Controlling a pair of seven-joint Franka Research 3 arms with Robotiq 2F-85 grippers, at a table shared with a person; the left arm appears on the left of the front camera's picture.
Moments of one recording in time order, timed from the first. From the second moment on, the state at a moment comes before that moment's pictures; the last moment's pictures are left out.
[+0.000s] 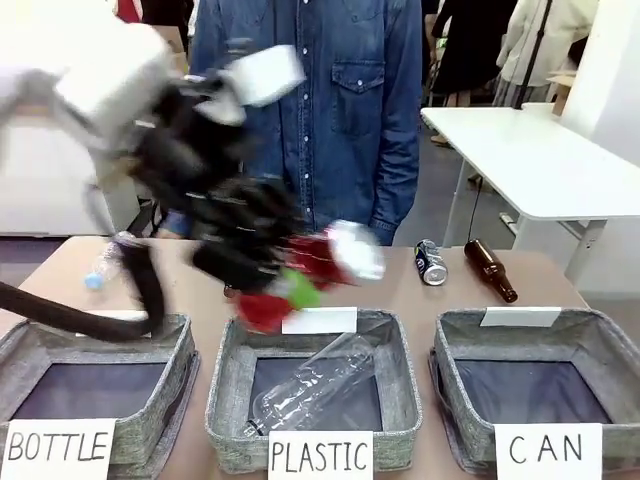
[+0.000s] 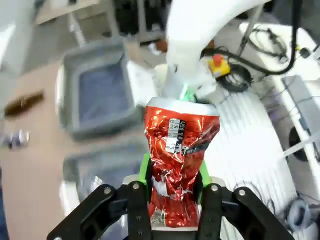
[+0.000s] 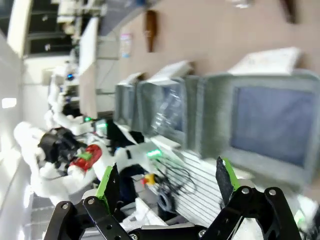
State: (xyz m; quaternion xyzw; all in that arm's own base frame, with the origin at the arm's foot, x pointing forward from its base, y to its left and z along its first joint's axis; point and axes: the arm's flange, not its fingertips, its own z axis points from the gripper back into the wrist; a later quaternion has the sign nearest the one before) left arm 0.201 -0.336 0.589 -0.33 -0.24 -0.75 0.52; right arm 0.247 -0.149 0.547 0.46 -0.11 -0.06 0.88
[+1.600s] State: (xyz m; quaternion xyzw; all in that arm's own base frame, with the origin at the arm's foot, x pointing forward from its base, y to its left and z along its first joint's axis) left arm 0.278 -0.687 0.497 -0.13 -0.11 -0.81 0.55; right arm 0.167 -0.237 0.552 0.44 -0.13 -0.04 0.89
